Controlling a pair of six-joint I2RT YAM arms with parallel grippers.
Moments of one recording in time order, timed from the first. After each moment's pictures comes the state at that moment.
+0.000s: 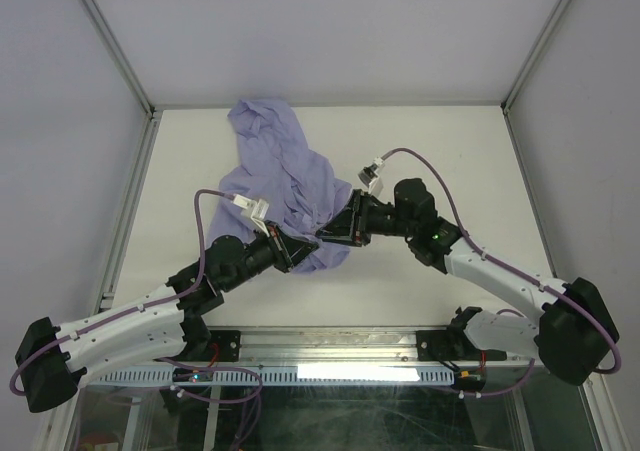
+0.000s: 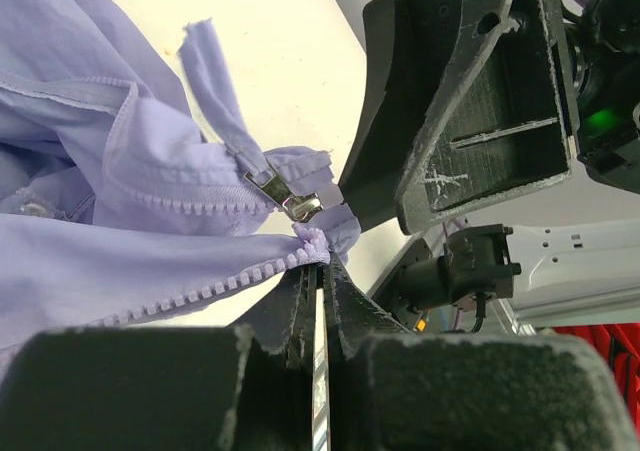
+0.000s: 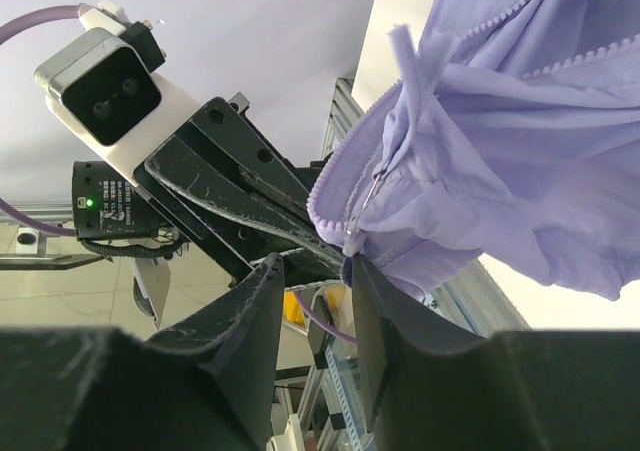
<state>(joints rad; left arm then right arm) -0.97 0.75 0.41 0.24 -0.06 -0.79 0.71 1.15 0.69 0.20 -0.64 1.15</state>
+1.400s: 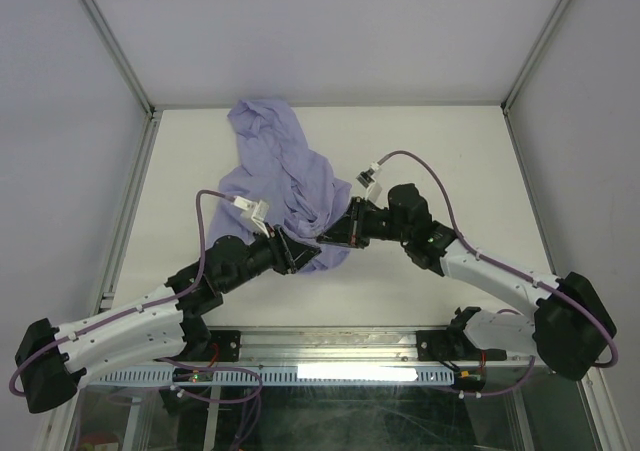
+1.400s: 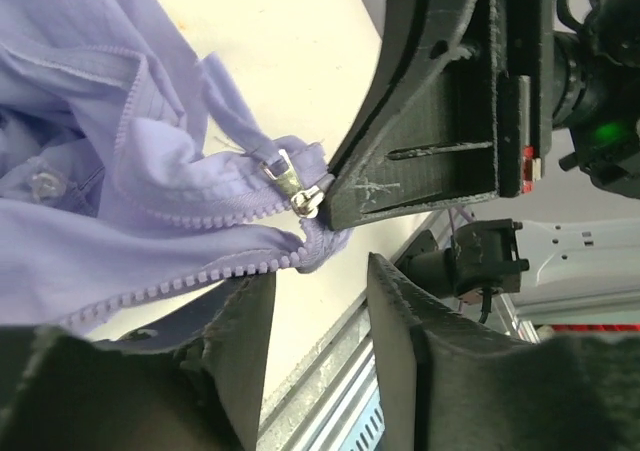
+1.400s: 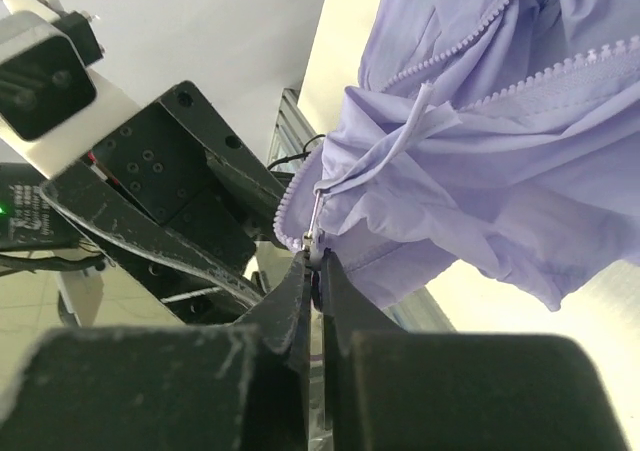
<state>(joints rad) -0.97 0.75 0.40 0.22 -0.05 -0.82 0.74 1.18 0.66 0.20 -0.55 1.04</state>
